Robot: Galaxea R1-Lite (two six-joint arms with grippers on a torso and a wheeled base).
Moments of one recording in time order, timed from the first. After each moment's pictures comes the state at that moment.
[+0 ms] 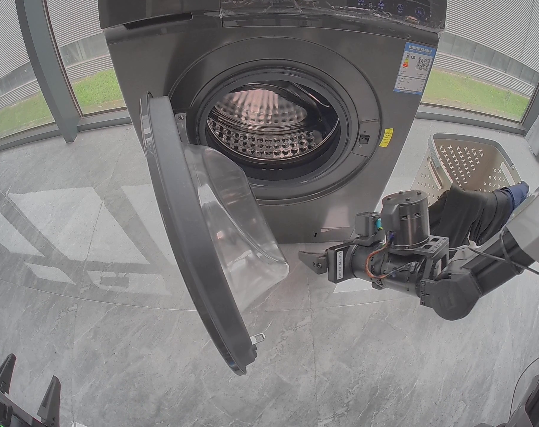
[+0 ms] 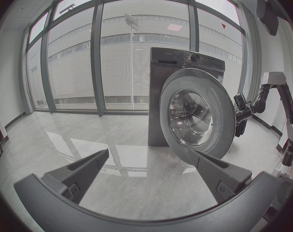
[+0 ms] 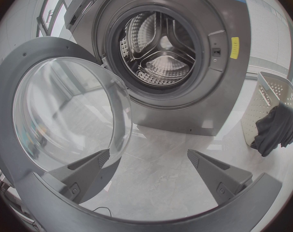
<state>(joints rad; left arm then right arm) 0.00 0.02 -0.02 0.00 0.00 -0.02 0.59 2.00 -0.93 -0.70 -0.04 0.18</state>
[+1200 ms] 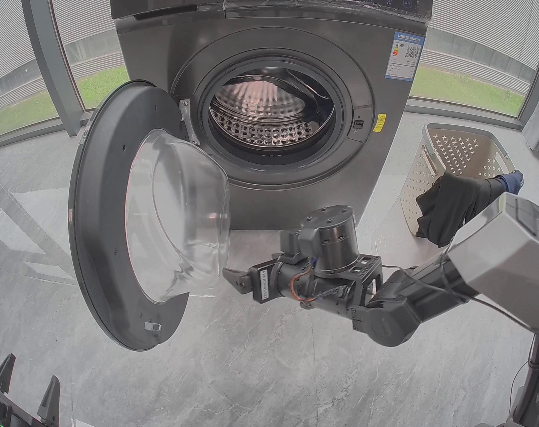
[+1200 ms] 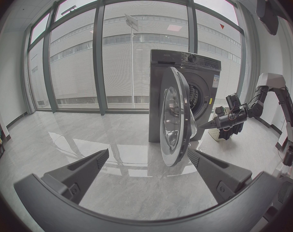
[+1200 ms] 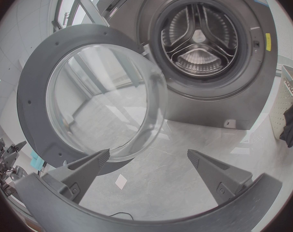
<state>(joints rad) 0.00 0.02 -0.02 0.00 0.00 -0.02 0.79 2.16 -1.15 -0.70 -0.04 0.24</state>
